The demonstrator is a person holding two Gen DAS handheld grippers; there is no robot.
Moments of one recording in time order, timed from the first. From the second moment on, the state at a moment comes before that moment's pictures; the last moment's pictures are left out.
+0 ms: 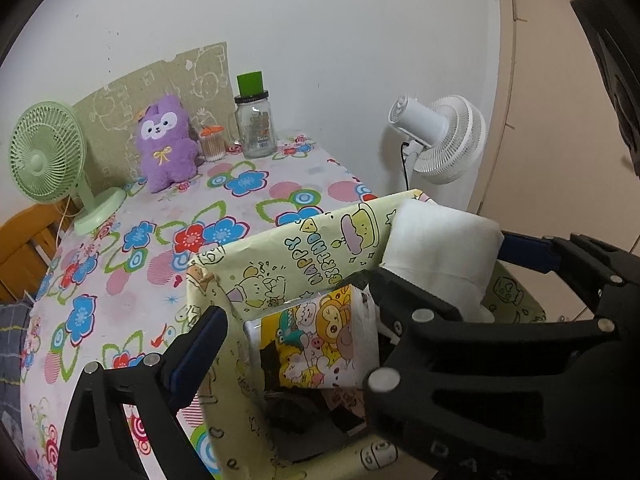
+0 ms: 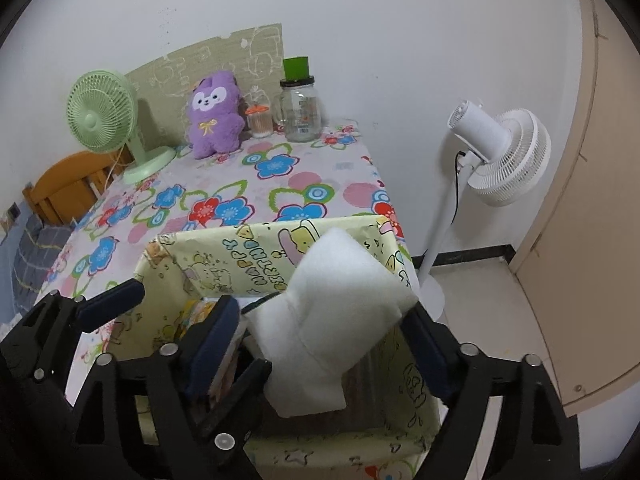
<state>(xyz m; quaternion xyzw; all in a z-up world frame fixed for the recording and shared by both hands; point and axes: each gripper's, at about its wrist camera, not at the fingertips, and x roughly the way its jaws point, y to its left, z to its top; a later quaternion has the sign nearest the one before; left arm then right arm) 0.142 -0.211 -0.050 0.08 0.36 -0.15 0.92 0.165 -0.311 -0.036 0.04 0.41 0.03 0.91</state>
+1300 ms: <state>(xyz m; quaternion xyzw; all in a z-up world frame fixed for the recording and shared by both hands) 0.059 -0.078 -0.004 0.06 0.27 -0.06 0.96 0.073 -0.218 0.021 0.04 0.29 0.03 0.96</state>
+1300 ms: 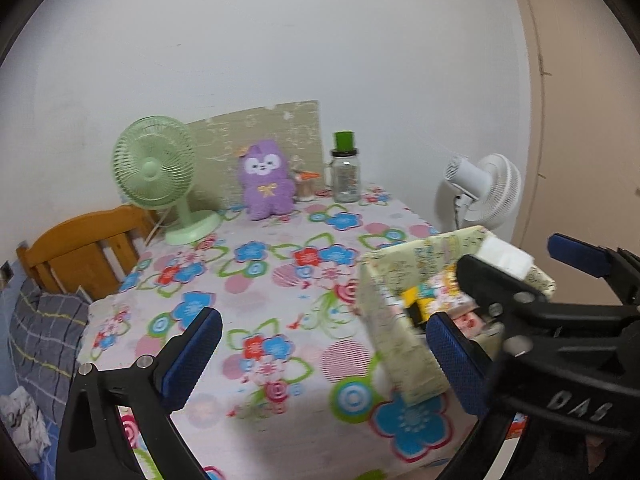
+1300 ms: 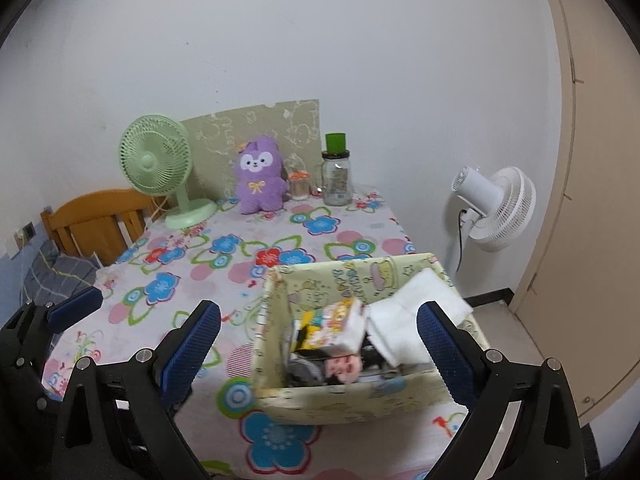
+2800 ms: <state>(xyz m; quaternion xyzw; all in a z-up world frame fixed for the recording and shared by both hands) 0.017 0.001 0.024 -0.01 0.21 0.00 0.98 0.039 -0.188 0.040 0.05 0.23 0.03 0.97</state>
